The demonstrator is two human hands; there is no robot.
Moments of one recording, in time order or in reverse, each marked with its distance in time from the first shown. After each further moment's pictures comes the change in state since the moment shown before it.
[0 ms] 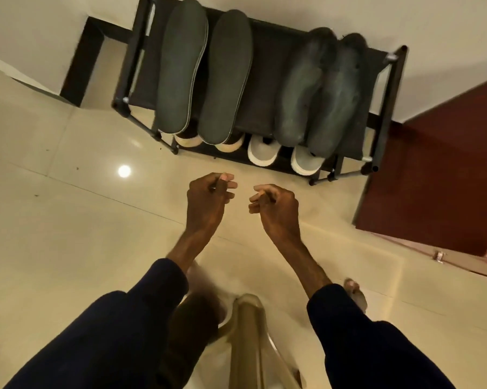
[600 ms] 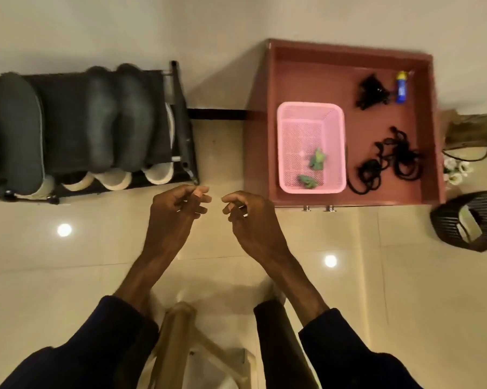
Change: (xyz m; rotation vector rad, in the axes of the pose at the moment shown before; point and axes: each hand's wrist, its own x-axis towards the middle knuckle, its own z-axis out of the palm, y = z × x) left_hand -0.148 0.156 0.217 0.108 -0.384 0.166; right_hand -0.091 0.034 -0.321 -0.082 0.141 -0.107
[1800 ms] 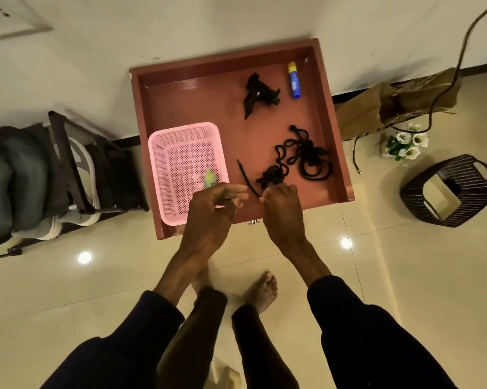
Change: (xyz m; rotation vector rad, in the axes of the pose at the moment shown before) left_hand 0.015 0.116 0.308 0.125 -0.205 0.104; right_hand 0.041 0.231 -0.230 -0.552 0.233 0.046
